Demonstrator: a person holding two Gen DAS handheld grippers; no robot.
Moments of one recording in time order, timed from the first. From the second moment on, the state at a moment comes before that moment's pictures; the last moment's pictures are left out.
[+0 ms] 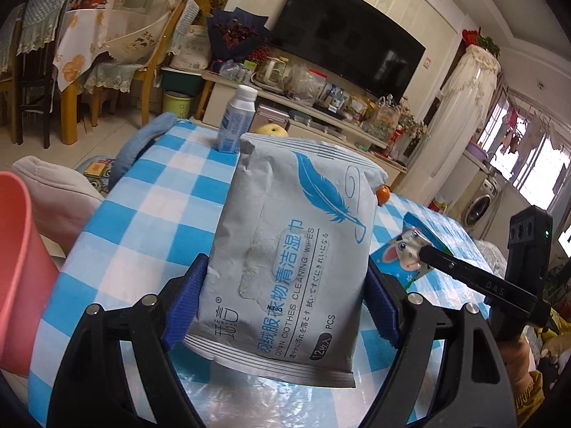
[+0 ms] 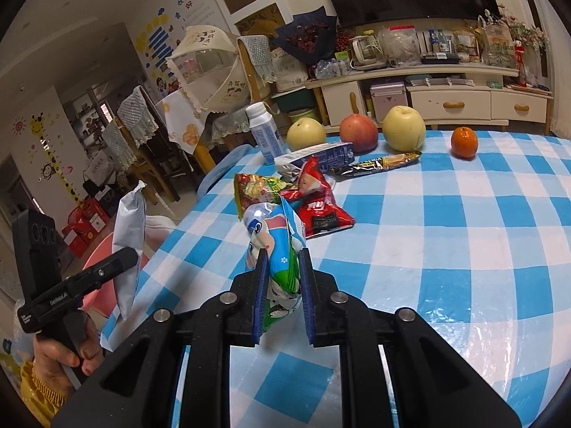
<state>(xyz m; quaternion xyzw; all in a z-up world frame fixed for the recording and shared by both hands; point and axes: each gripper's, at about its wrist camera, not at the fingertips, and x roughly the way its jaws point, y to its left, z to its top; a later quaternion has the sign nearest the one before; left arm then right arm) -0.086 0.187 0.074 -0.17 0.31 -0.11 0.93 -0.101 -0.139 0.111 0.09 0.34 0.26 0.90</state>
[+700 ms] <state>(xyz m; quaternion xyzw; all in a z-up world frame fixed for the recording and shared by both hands) -0.108 0.258 0.099 -0.19 0.27 -0.02 0.94 -0.132 -0.028 0.152 0.03 0.30 0.33 0.90</state>
